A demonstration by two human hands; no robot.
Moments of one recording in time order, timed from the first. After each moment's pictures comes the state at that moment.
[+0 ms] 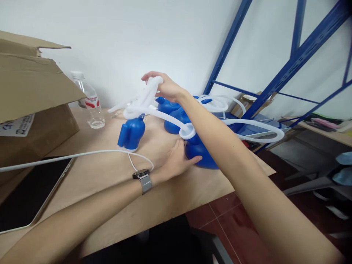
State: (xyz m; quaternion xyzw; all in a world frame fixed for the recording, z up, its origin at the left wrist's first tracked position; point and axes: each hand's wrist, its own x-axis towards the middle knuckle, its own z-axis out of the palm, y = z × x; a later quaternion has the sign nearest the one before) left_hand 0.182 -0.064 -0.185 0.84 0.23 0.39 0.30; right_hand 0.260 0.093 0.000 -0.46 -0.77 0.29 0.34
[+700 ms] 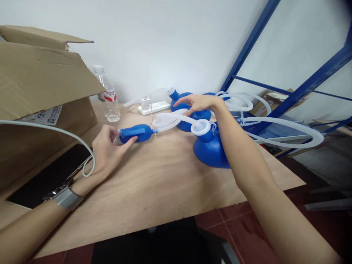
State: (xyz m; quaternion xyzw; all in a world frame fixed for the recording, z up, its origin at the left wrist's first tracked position) left_hand -0.031 -0.038 -0.165 0.68 0.55 0.49 0.01; right_hand 0.339 0.082 -0.023 -0.47 -0.85 0.22 0.12
